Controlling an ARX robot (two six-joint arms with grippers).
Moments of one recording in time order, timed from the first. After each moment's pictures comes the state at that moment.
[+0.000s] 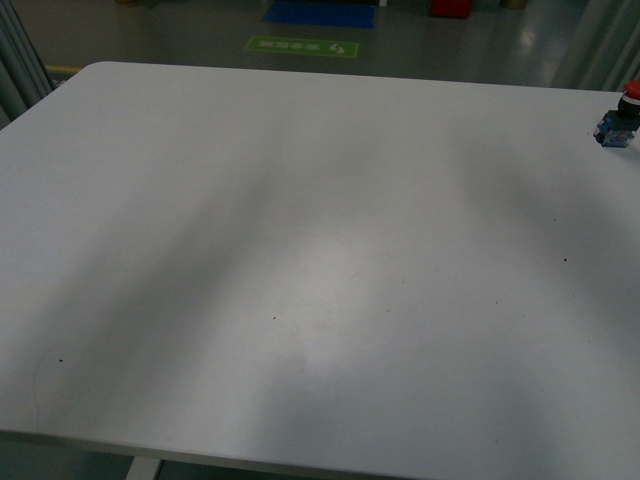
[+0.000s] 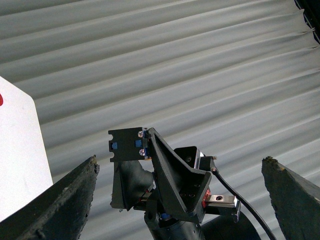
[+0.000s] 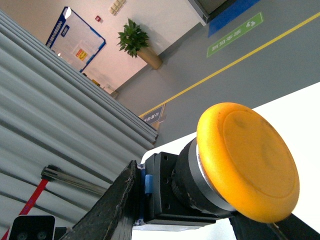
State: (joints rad) left arm -0.34 1.79 0.89 1.39 0.57 -1.57; right arm 0.28 1.40 0.90 0.44 -0.04 0.77
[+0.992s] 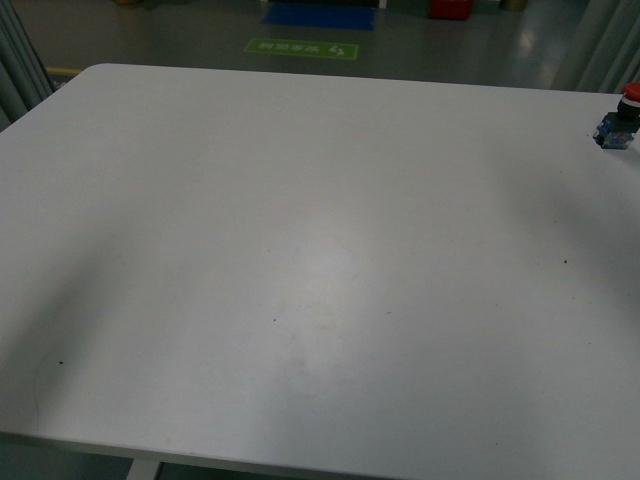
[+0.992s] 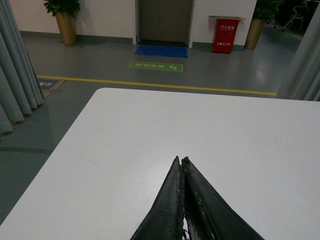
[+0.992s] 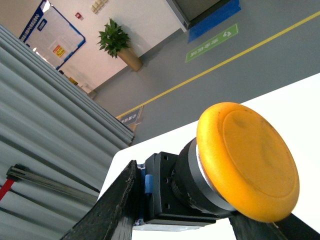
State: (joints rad) left arm -0.10 0.98 0.15 0.82 -0.09 -0.01; right arm 0.18 1.31 0.78 0.43 -0.08 0.68
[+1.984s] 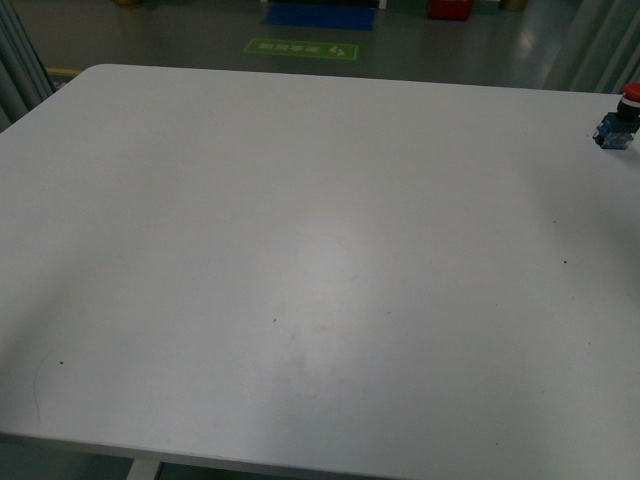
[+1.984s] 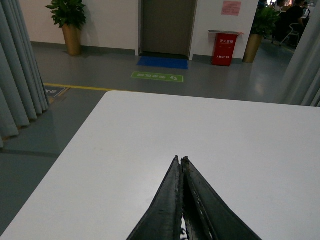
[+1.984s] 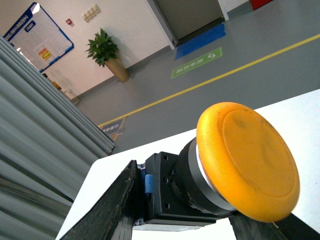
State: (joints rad) left arm 0.00 0.40 0.02 0.40 0.00 -0.01; right arm 0.13 1.22 0.73 0.42 -0.07 0.56
